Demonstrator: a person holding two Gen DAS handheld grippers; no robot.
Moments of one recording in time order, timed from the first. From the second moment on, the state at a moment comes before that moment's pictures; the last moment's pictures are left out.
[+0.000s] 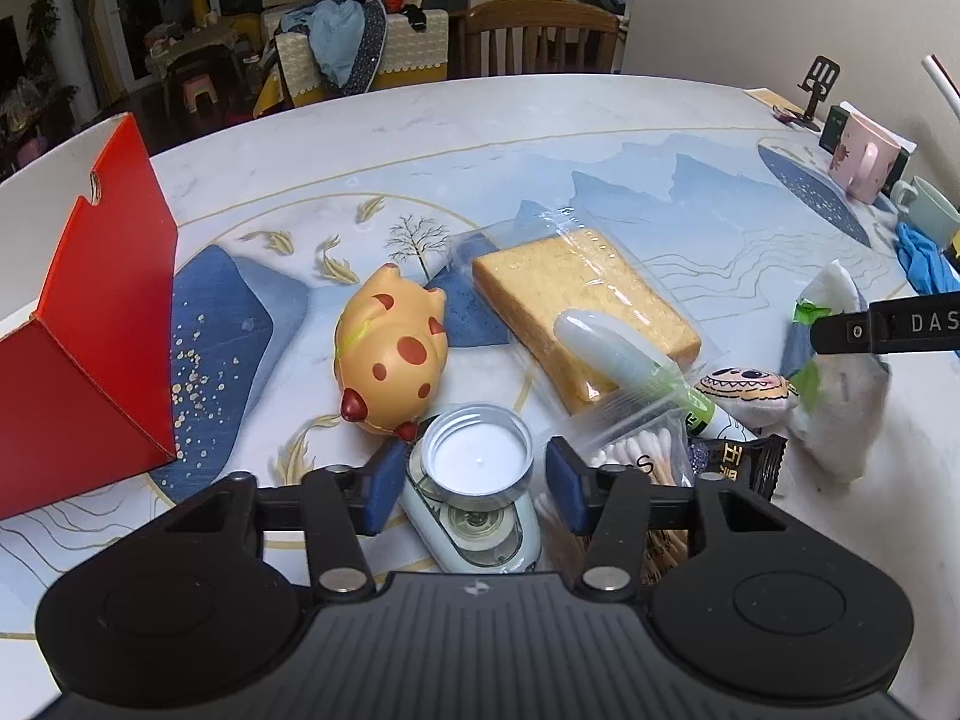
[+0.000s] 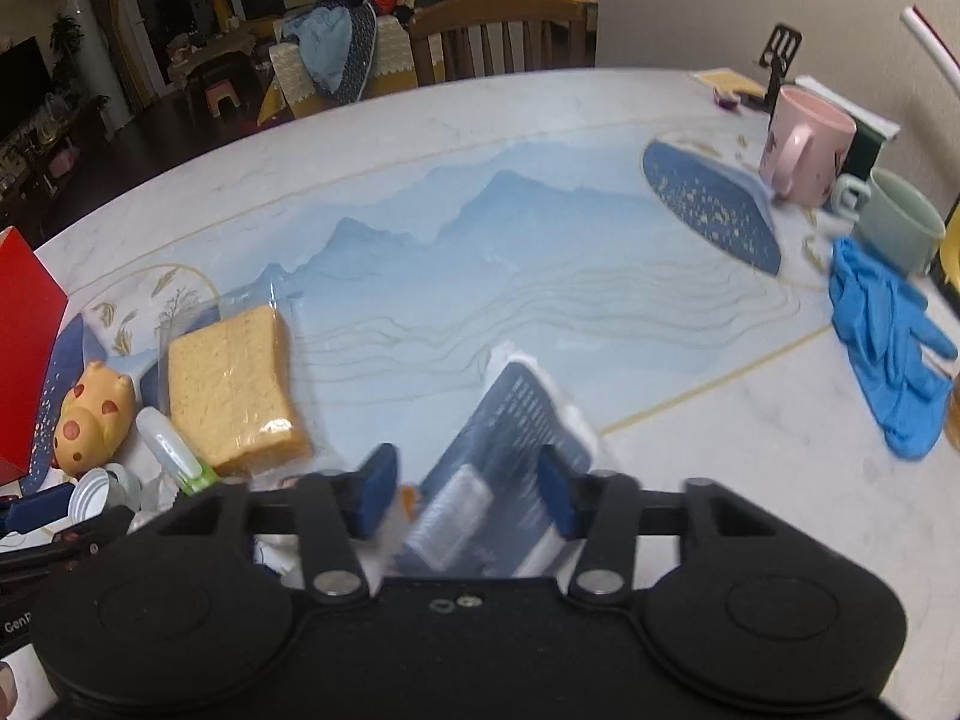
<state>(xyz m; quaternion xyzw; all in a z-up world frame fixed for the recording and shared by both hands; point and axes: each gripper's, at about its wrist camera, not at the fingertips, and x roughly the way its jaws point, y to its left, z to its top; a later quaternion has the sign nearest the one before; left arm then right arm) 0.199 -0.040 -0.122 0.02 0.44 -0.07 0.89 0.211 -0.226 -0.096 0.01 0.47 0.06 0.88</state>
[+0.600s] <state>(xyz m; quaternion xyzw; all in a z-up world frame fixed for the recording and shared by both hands) 0.174 -0.030 -0.110 0.02 0.44 -0.08 0.89 0.175 -0.269 -0.075 0.03 0.47 0.05 0.88</state>
